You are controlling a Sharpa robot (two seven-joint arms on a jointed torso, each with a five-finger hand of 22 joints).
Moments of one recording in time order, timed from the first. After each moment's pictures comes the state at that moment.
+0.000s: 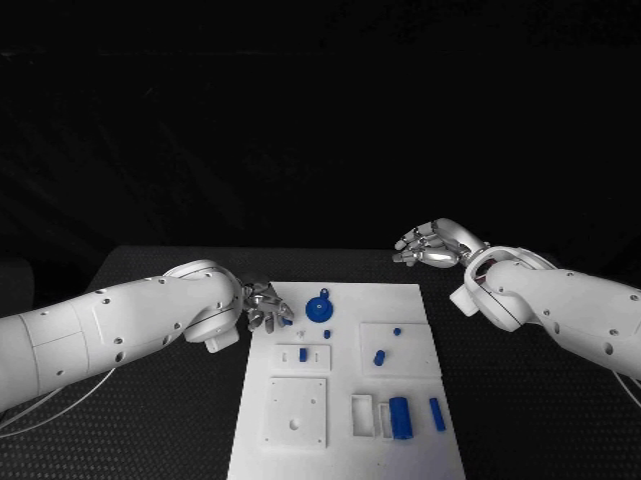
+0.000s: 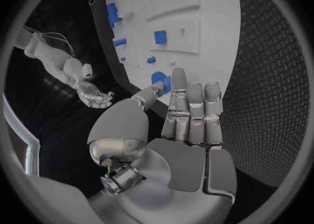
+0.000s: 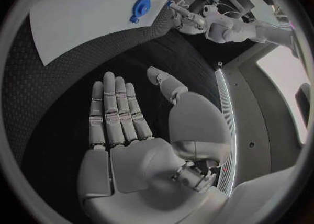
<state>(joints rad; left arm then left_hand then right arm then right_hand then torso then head) 1.27 -0.67 -0.14 1.29 -0.92 -0.01 -0.43 0.92 0.04 0.59 -0.15 0.20 1.08 0.06 0.35 0.72 1.33 -0.04 0.57 0.50 1.11 -0.12 1.27 0.56 0.05 0.84 -0.11 1.09 1.09 1.21 -0.70 -0.04 1.15 -0.85 -0.35 0.16 1.00 -0.15 0.52 -0.28 0.39 0.87 0.19 0.30 0.39 0.97 0.13 0.50 0.12 1.01 0.09 0.40 0.62 0.26 0.68 0.23 0.36 1.17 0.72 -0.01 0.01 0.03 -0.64</state>
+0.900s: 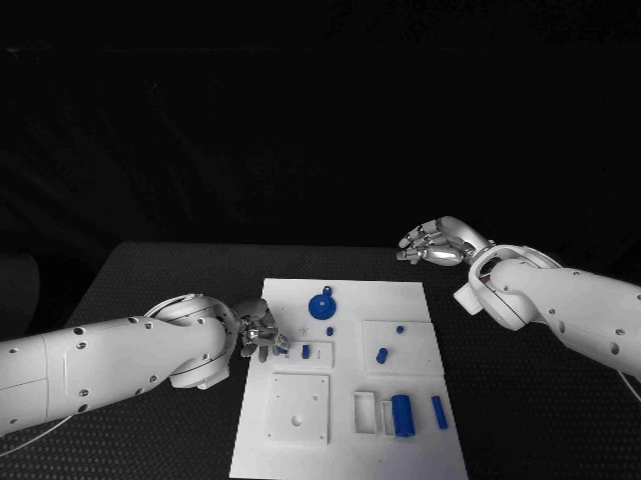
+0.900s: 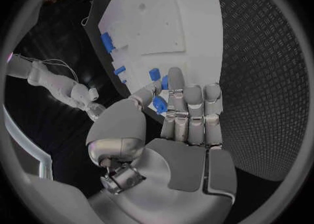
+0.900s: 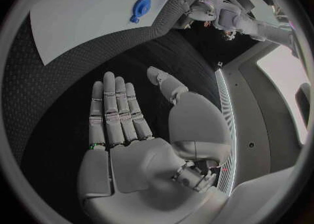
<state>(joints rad) 1.25 -0.79 -0.24 1.52 -1.07 -0.16 -0.44 0.88 0.02 0.60 -0.17 0.26 1.12 0.04 0.37 0.71 1.38 -0.06 0.58 0.51 1.15 -0.13 1.29 0.57 0.05 0.88 -0.11 1.11 1.10 1.21 -0.70 -0.04 1.15 -0.85 -0.35 0.16 1.00 -0.15 0.52 -0.28 0.39 0.87 0.19 0.30 0.39 0.97 0.13 0.50 0.11 1.01 0.09 0.40 0.62 0.26 0.68 0.23 0.36 1.17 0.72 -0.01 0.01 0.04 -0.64</state>
